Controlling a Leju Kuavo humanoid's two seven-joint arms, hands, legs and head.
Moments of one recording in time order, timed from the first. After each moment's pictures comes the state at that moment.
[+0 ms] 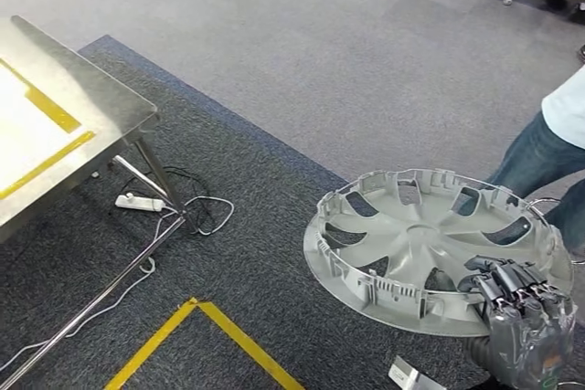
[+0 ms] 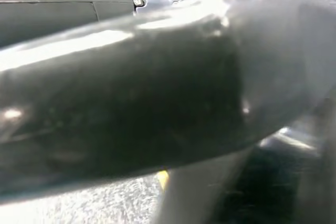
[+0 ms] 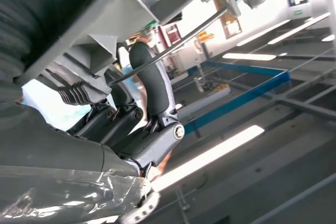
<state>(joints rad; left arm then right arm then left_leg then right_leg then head) 0.03 -0.04 -0.45 -0.16 -0.53 0.37 -0.19 0.42 -0.01 0.06 -2.12 1.38 -0.69 -0.22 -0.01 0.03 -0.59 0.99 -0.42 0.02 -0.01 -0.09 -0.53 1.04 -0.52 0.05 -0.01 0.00</state>
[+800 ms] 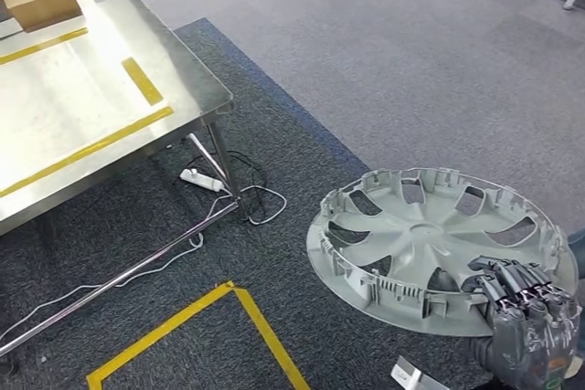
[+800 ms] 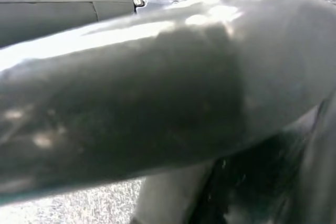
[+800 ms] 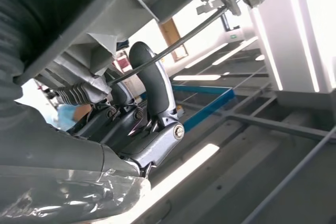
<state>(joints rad) 0.02 -0.05 -0.45 -0.16 -0.55 0.35 -0.17 0.42 0.00 0.05 -2.12 1.38 -0.69 -0.22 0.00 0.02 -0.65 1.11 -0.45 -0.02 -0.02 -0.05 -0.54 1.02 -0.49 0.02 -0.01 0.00</state>
